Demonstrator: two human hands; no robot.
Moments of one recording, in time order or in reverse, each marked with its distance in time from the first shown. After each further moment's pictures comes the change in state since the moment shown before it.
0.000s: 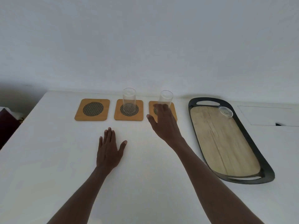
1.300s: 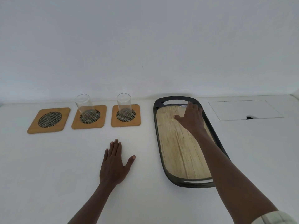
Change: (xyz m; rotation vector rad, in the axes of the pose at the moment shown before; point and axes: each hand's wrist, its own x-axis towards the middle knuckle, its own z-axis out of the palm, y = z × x) left_hand -0.032 0.172 0.089 0.069 -0.080 0.101; right_hand 0.006 0.255 -0.131 -0.208 -0.061 0.520
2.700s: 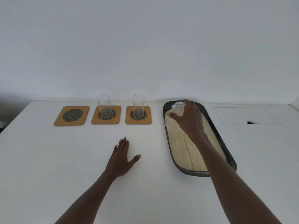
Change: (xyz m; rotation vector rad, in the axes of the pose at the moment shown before) left_hand -0.025 -0.030 -0.041 -0.148 -0.167 0.083; right_hand -0.104 -0.081 -0.054 0.188 0.181 -0.203
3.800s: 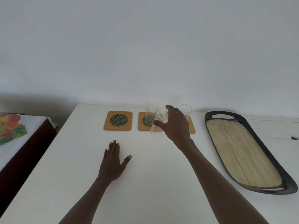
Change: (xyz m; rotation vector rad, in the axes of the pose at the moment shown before) left_hand -0.039 -0.222 -0.119 0.040 0.156 -0.145; right_hand -0.046 -0.246 0.134 0.042 -0.079 -0.158
